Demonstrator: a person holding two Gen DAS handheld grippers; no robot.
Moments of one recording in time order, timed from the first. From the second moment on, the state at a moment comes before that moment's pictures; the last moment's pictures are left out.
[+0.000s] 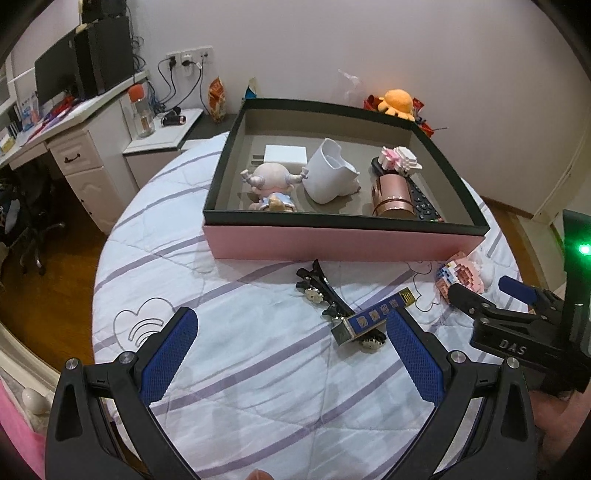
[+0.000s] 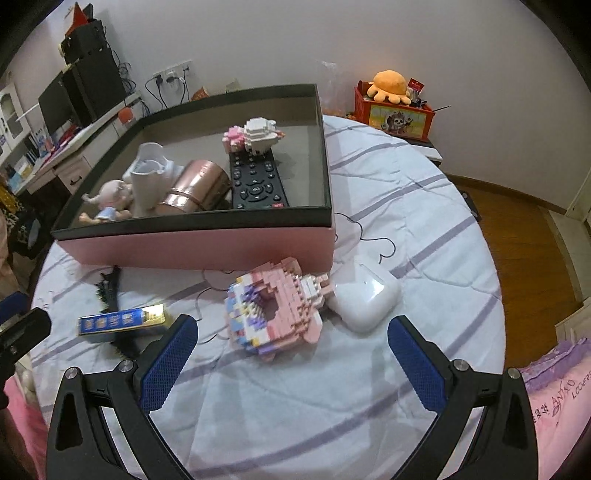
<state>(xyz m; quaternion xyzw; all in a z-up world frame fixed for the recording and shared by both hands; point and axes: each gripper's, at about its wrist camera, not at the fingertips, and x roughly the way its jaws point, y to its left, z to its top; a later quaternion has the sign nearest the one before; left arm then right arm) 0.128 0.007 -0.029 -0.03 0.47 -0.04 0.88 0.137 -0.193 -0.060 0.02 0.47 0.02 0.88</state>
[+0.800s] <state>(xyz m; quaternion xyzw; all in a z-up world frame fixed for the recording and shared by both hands) 0.132 0.007 -0.039 -0.03 0.47 -0.05 0.88 0.123 -0.223 -0.069 0.06 0.47 0.00 0.88</state>
